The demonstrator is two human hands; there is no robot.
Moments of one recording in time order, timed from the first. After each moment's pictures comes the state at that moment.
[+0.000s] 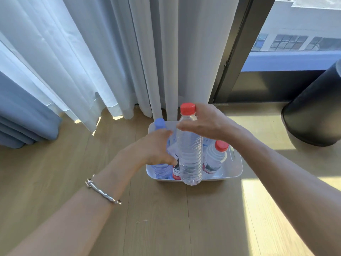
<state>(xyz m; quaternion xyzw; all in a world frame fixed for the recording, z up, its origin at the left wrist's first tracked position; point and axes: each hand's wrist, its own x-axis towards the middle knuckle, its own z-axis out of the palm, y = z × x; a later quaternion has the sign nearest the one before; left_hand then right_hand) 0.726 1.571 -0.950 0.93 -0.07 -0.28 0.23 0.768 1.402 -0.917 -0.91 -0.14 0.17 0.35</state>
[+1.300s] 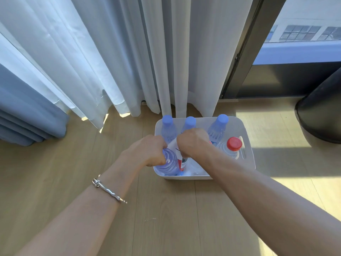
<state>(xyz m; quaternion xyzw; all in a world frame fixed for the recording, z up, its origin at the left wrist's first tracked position) 0.732 1.597 -0.980 0.95 -0.05 -0.31 0.08 0.764 1.468 -0.987 -0.93 -0.19 0.30 -0.09</state>
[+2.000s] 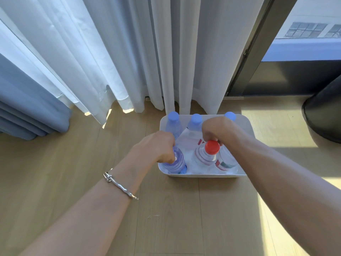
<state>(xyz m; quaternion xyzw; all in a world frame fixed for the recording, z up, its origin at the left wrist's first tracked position) 0.734 1.591 -0.979 0.95 -0.06 -0.31 0.08 0.797 1.441 -0.966 -0.90 -0.05 0.42 -0.09</state>
